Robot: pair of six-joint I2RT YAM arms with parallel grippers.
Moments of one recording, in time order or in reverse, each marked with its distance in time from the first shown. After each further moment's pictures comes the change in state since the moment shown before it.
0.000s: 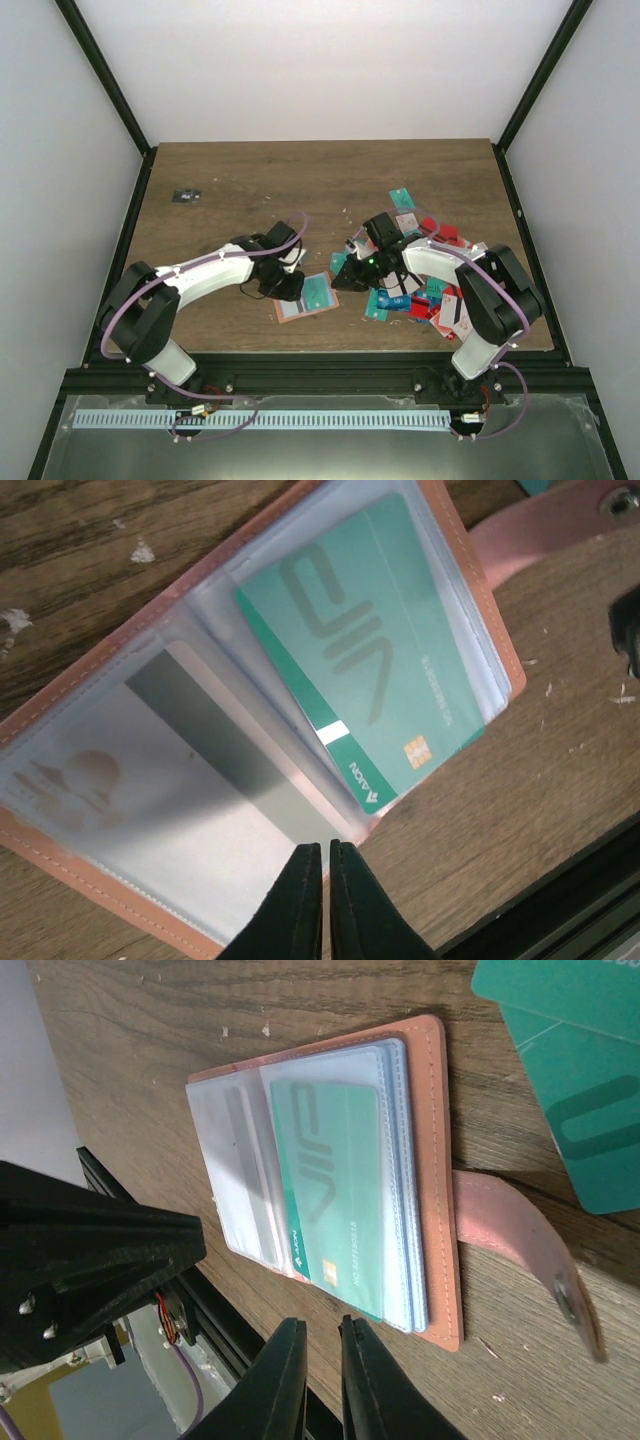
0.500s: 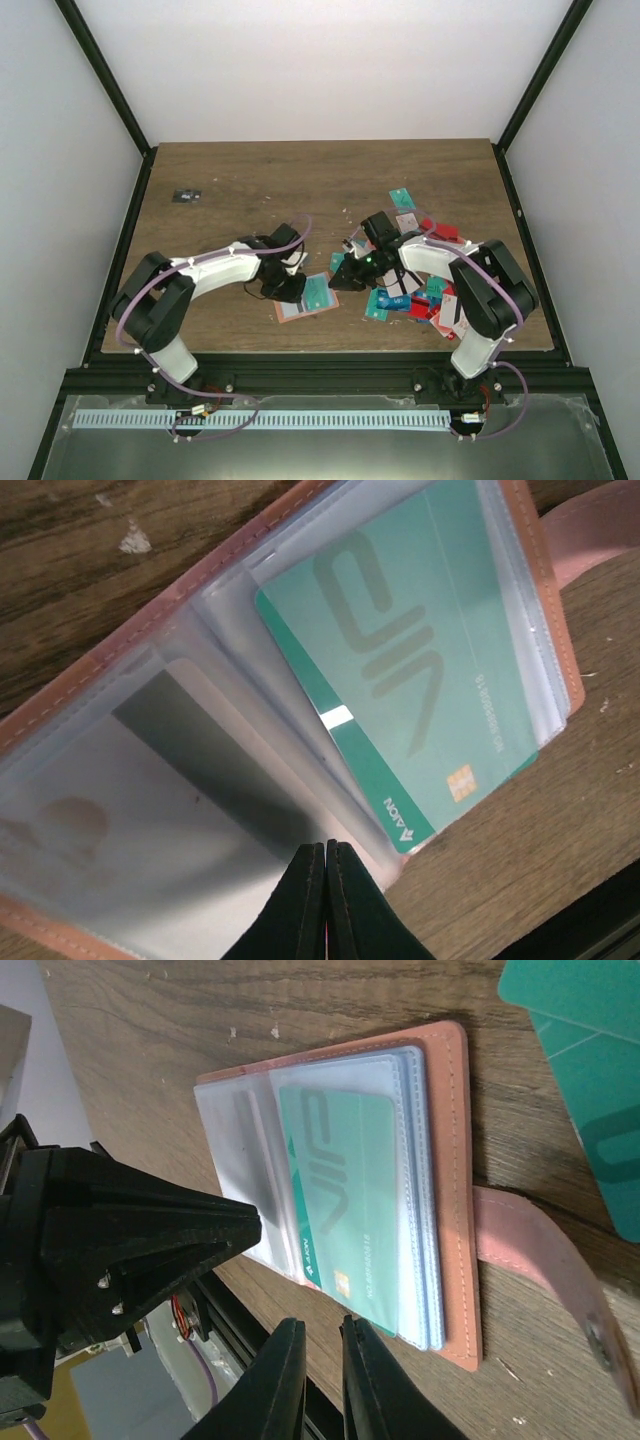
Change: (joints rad) left arm 0.016 0.079 -0.001 0.034 0.018 0.004; right arm 0.000 0.042 0.025 0.008 -0.040 0.010
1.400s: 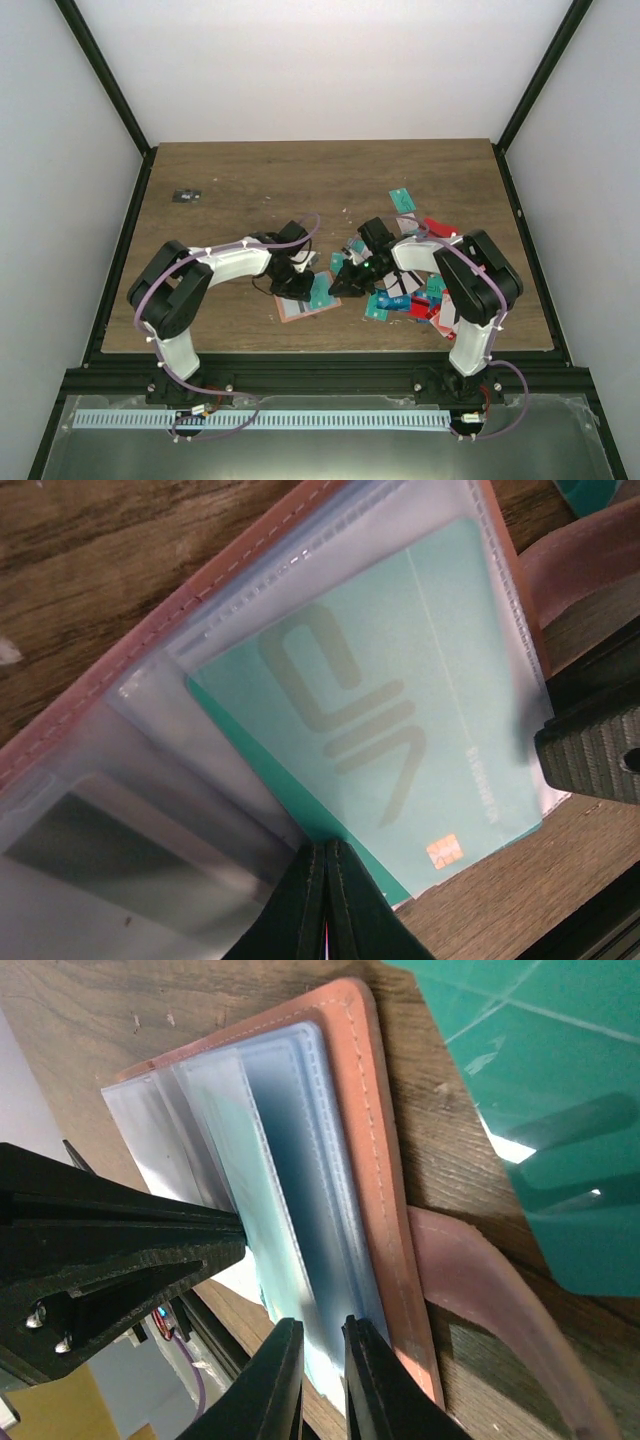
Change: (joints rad) left arm 0.001 0.129 0.066 0.047 0.076 0.004; right arm 0.000 0.112 0.001 0.019 -0.019 -0.005
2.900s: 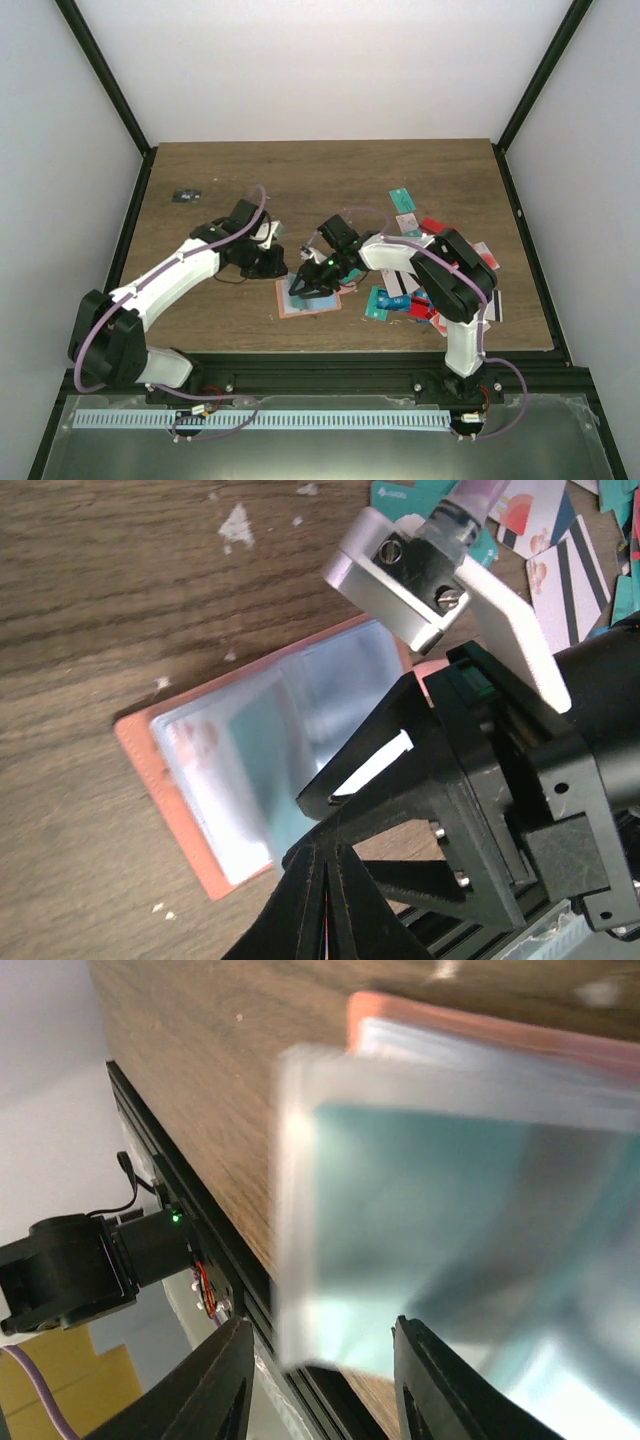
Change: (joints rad) left arm 0.156 -0.371 -0.011 -0.131 -0.005 -0.055; right arm 0.186 0.092 0.191 0.040 -0.048 0.055
